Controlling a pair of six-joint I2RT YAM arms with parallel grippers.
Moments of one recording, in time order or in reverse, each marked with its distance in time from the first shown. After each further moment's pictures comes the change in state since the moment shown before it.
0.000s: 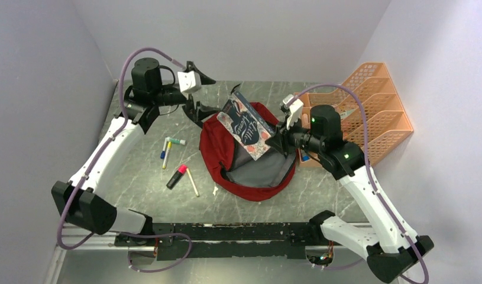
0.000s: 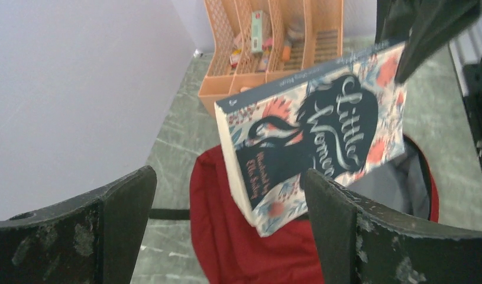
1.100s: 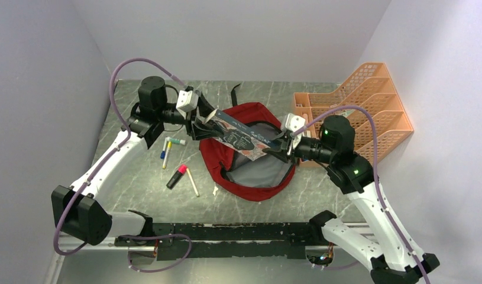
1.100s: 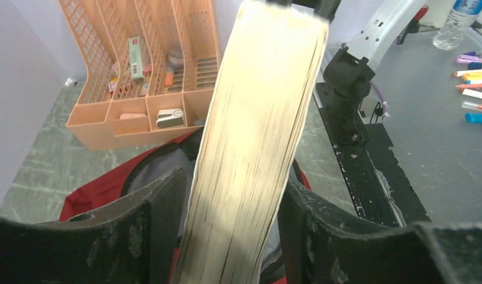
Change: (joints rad) left arm -0.034 -0.104 -0.253 0.115 0.302 -0.141; right arm 0.000 -0.159 -0.097 0.092 -0.334 -0.354
